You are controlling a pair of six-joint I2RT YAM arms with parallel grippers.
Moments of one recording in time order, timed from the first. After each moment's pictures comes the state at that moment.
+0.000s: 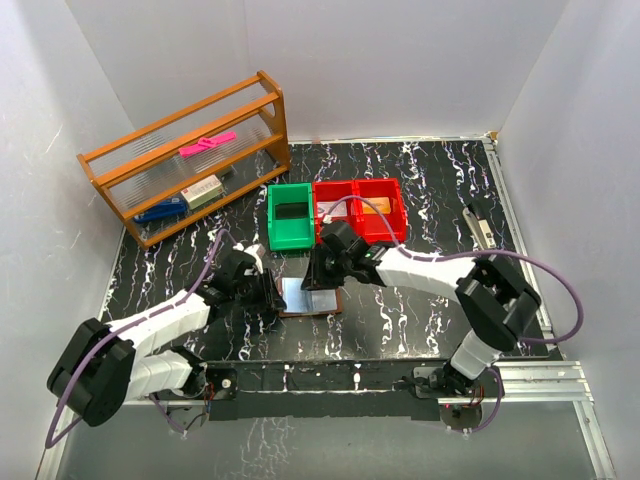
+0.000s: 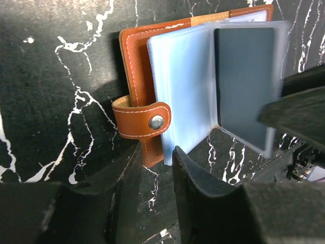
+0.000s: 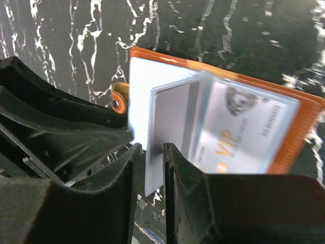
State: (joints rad) left arm -0.59 1.14 0.42 -0.18 0.21 -0.71; right arm 0.84 1.60 0.96 -0.20 -0.19 0.83
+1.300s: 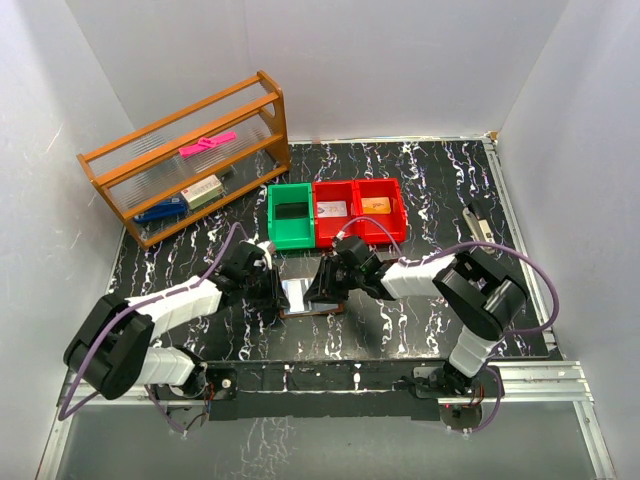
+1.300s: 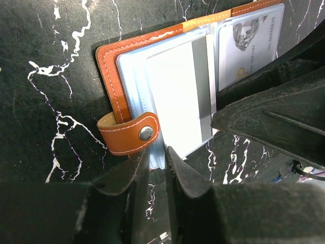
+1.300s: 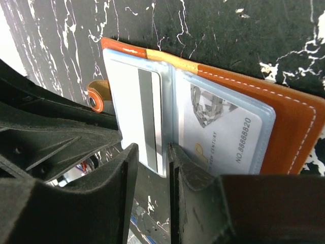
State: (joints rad) left arm -0.59 1.30 0.51 -0.19 0.27 -0.66; right arm 0.77 1.70 0.73 0.20 -0.35 0.97
